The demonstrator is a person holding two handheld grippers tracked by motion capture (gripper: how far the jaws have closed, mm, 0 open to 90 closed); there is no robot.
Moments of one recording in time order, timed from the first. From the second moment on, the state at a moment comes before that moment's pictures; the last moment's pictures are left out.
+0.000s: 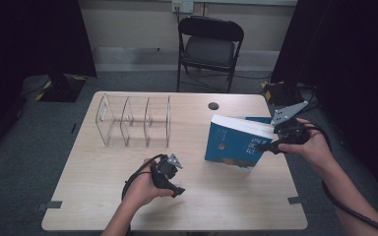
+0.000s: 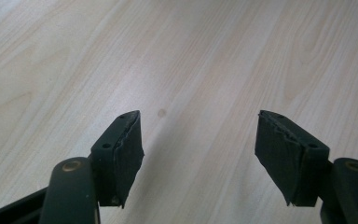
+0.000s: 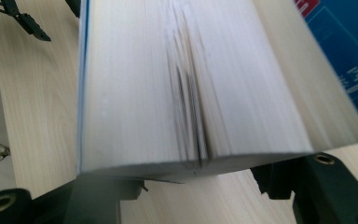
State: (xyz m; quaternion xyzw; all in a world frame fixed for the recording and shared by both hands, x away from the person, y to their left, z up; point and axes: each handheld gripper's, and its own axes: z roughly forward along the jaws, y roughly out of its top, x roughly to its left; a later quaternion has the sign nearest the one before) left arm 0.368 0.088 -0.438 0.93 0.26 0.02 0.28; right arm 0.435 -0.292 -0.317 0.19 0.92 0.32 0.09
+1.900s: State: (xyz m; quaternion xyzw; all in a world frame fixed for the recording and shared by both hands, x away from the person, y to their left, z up) left arm 0.366 0.101 -0.436 0.91 0.28 0.03 0.29; right arm 0.430 -0.230 -0.282 0.18 0.96 0.22 0.07
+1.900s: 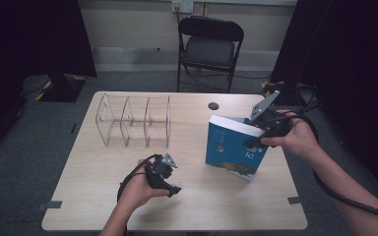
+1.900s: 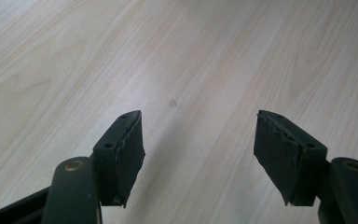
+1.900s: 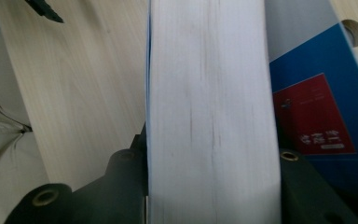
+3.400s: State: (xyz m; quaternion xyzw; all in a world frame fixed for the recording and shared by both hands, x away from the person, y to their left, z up) left arm 0.377 0.082 -0.409 0.92 0.25 0.02 0.30; right arm 0.395 -0.243 -0.290 0.12 0.96 0.26 0.05
